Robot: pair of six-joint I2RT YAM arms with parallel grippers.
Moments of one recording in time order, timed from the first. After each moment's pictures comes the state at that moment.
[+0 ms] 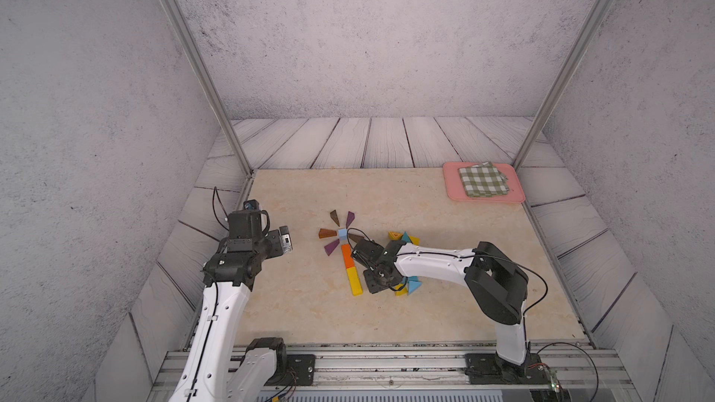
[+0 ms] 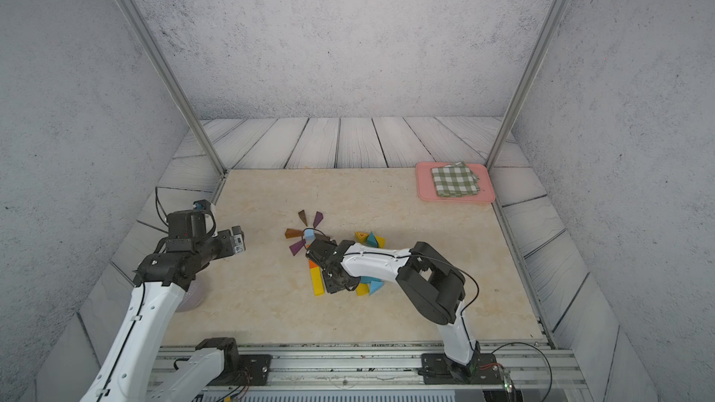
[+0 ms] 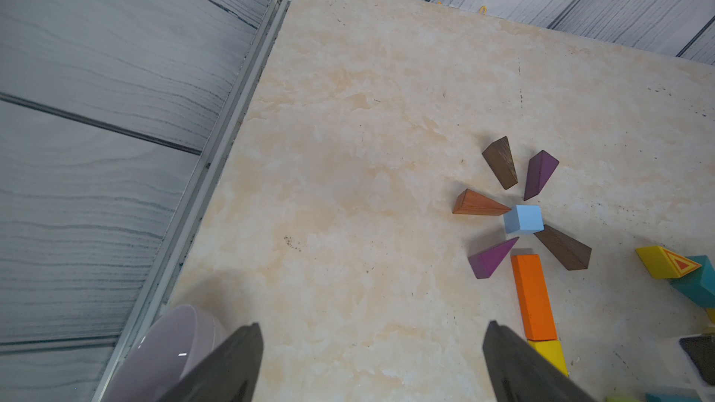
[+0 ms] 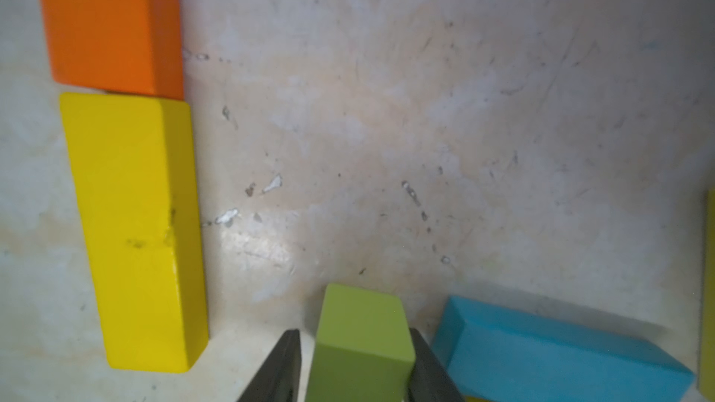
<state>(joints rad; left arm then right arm) 0.00 0.92 0.96 -0.81 -0.08 -0.18 1.04 1.97 1.37 -0.76 0.12 0.64</state>
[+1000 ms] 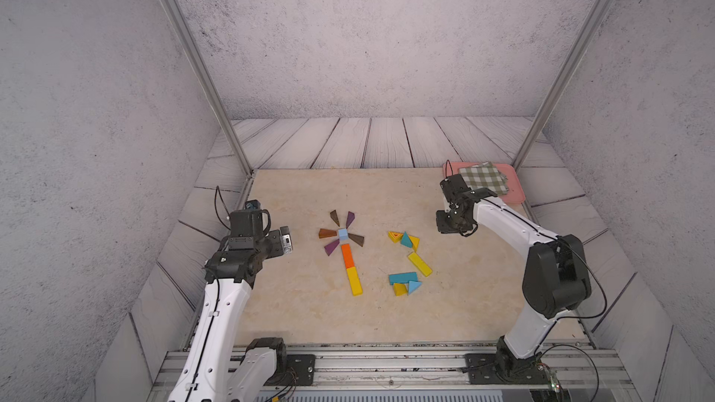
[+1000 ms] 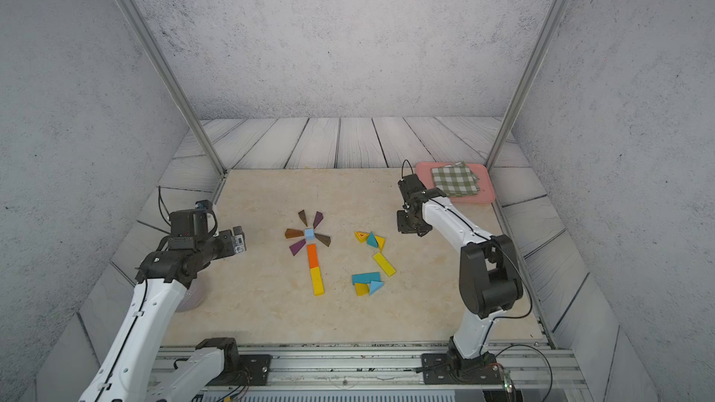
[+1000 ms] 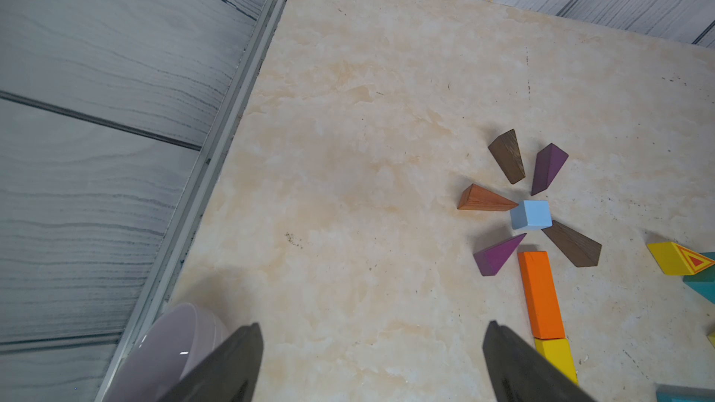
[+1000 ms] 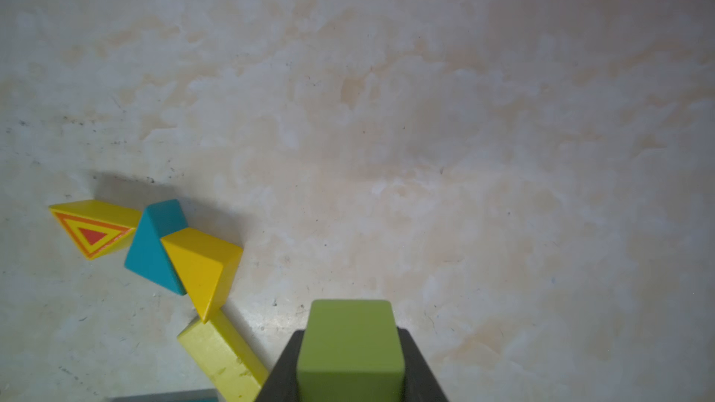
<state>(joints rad) 0.00 0.94 0.96 -0.81 -0.08 -0.17 0.32 1.78 1.39 -0.86 0.06 0.24</state>
